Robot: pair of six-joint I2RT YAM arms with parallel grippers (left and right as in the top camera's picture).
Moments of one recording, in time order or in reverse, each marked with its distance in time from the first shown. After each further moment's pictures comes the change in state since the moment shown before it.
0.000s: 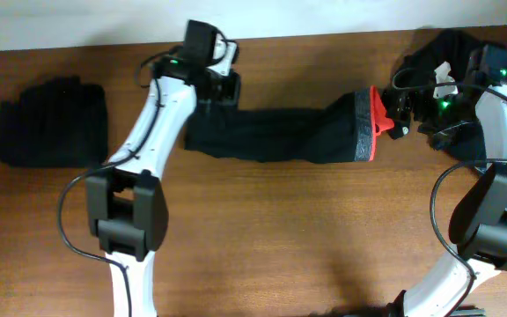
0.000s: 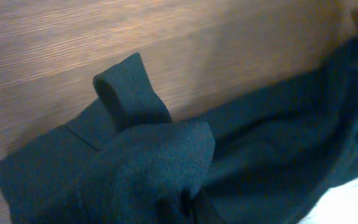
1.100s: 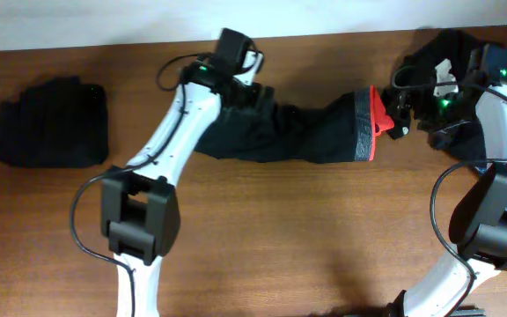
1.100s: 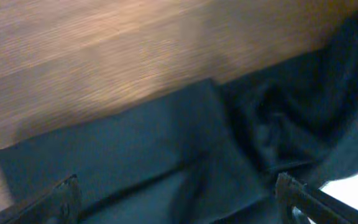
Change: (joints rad) left arm -0.063 0.000 0.006 -0.043 -0.105 -0.004; right arm -0.004 0.002 0.000 0.045 -0.018 -0.005
